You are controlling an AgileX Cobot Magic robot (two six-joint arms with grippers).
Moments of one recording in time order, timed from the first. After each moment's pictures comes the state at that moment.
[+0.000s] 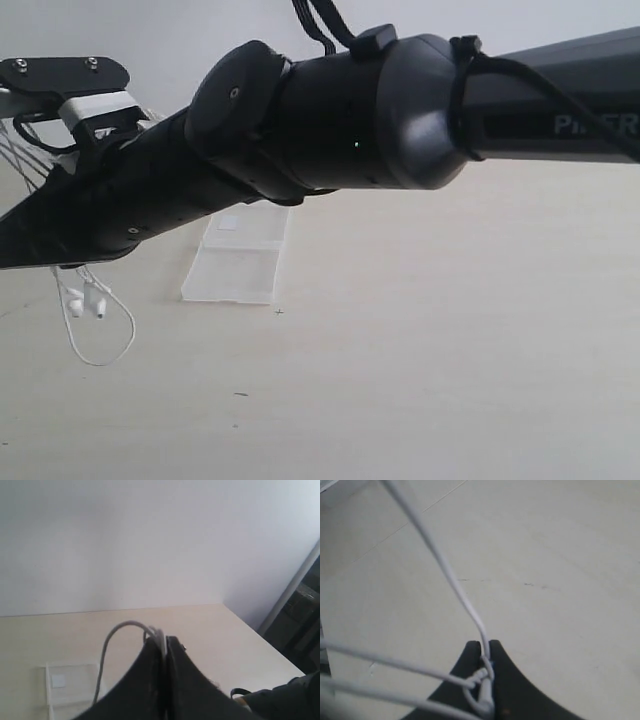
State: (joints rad) left arm 0.10 0.78 -0.68 1.75 -0.55 -2.12; right arm 0.95 1.96 -1.49 0.94 0.36 -0.69
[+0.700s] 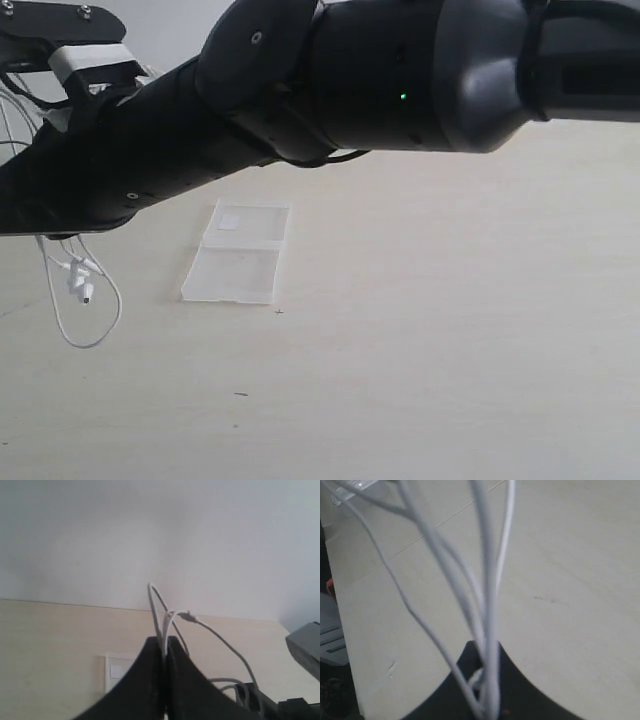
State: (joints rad) left arm 0.27 0.78 -0.62 1.75 -0.52 -2.12; right arm 0.95 1.88 -1.49 0.90 0.40 -0.65
